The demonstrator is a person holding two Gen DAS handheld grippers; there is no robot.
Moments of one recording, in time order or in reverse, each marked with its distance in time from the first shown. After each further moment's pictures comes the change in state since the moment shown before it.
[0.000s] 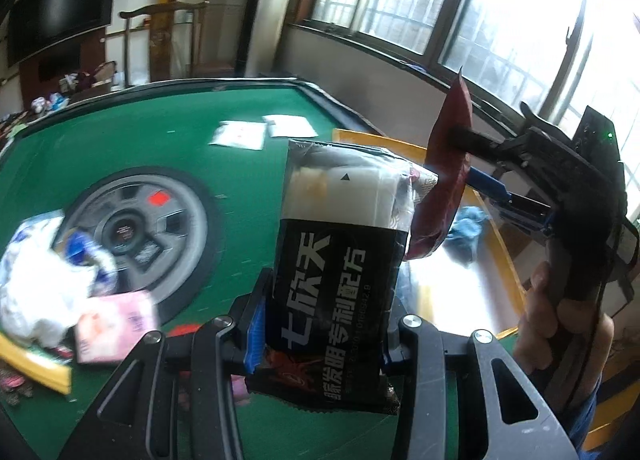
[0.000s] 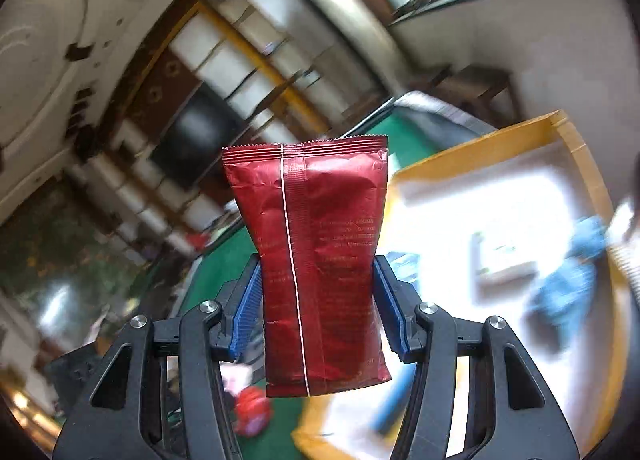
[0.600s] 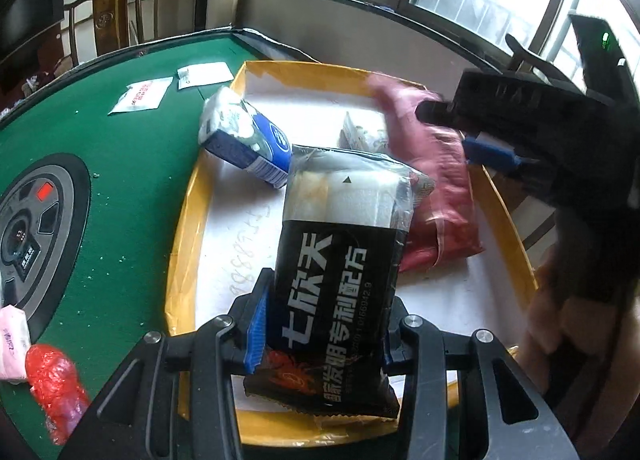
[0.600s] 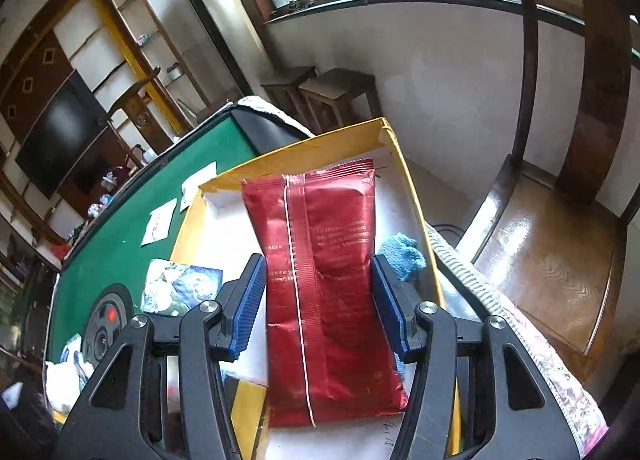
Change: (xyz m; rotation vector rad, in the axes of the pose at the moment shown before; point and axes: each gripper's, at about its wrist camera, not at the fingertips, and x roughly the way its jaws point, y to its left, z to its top) left arm 0.090 -0.072 -0.012 0.089 0.150 -0.027; right arm -0.003 -0.051 0.023 0.025 0.016 -0.554
